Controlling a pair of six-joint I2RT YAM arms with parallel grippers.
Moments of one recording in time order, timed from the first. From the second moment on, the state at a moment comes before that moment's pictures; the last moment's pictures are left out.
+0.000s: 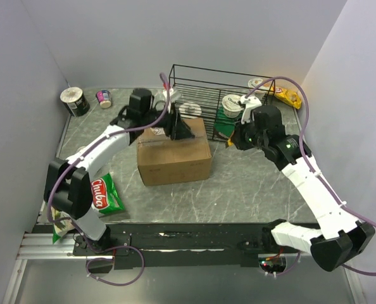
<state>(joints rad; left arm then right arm) -0.44 1.63 1.28 -0.02 0.94 -0.22 0.43 1.13 1.26 -0.74 -0.03 0.11</state>
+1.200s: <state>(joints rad) -0.02 1.46 1.20 -0.51 0.45 0.19 0.51 1.23 1.11 -0.52 -0.07 -0.04</state>
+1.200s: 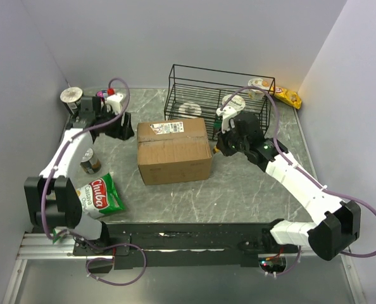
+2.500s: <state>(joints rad) -0.12 1.48 1.18 -0.58 0.77 0.35 0.59 1.28 1.06 -0.58 -0.13 -0.16</state>
